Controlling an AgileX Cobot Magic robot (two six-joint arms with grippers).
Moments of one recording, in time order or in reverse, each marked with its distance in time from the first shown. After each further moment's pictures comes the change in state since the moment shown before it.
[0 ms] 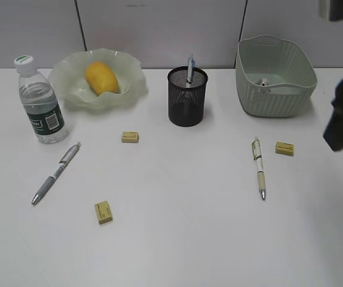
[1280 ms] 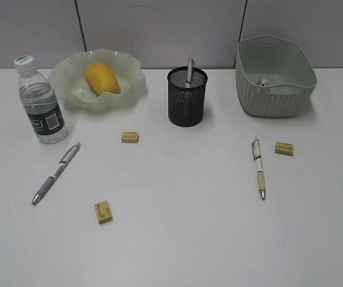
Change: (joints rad) left arm 0.000 0.000 0.000 0.000 0.000 0.000; right arm 0.000 -1.072 0.637 -0.002 -0.121 0.017
